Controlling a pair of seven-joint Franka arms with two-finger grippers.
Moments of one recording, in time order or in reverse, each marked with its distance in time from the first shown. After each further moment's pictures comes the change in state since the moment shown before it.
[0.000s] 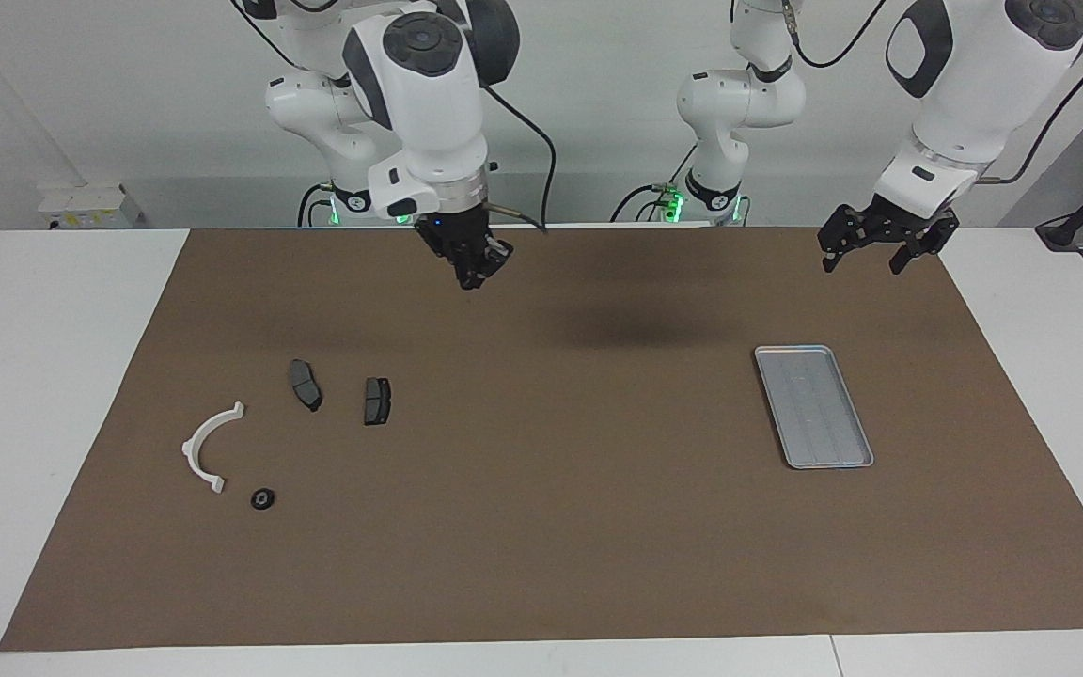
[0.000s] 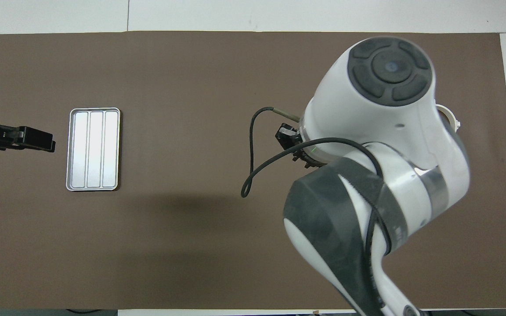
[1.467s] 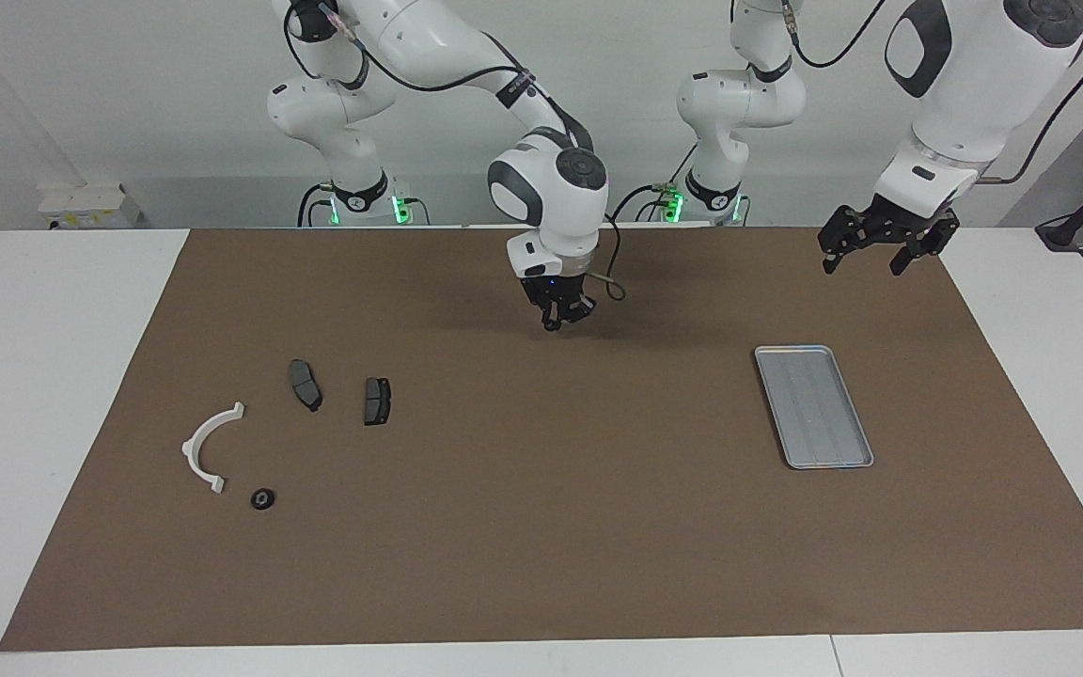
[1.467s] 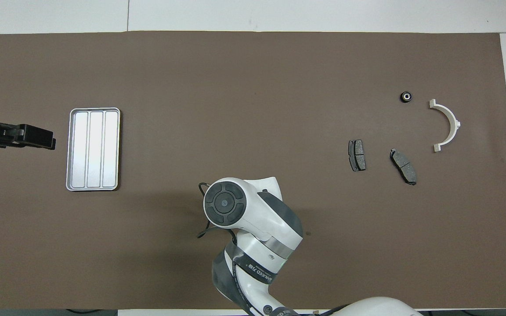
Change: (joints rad) left arm 0.000 0.000 -0.002 -0.001 0.000 0.020 -0.006; right arm 0.255 0.167 0.003 -0.406 -0.226 0.540 0.343
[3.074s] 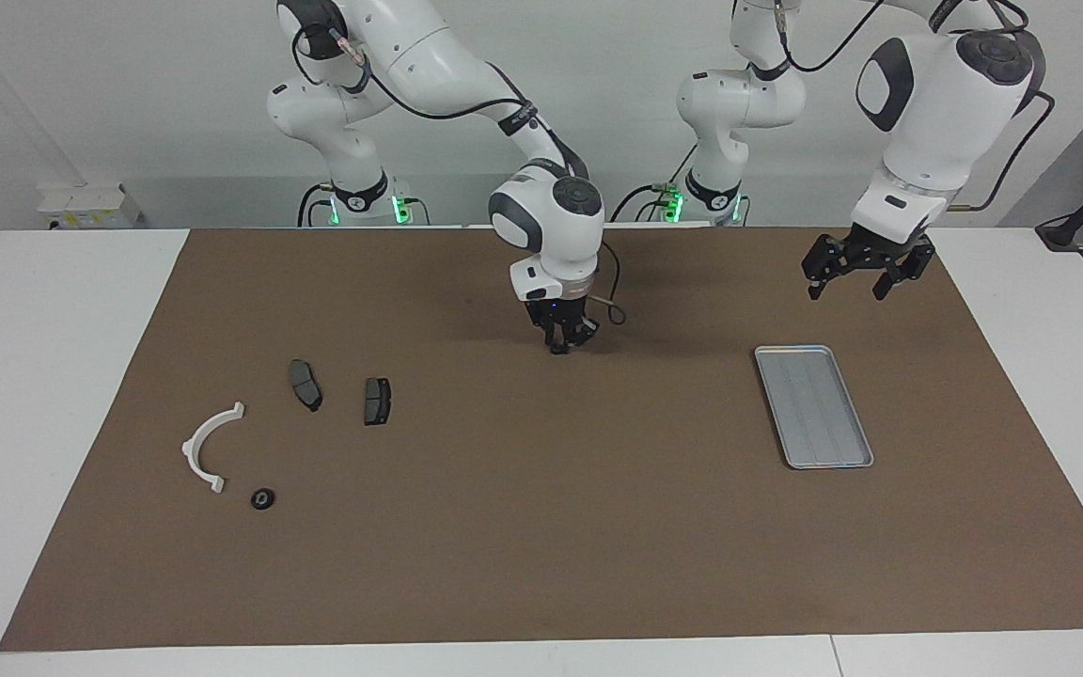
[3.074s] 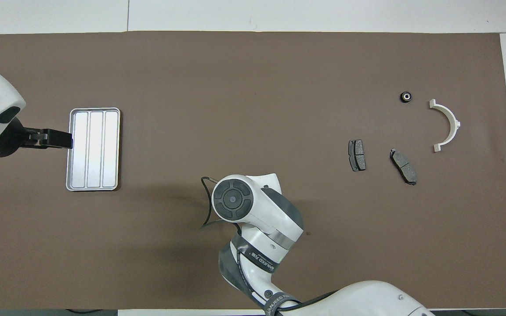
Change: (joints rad) left arm -0.012 -0.036 -0.001 -0.176 0.008 0.202 -0.029; right arm -0.019 0.039 -0.009 -0.020 -0.010 0.124 0.010
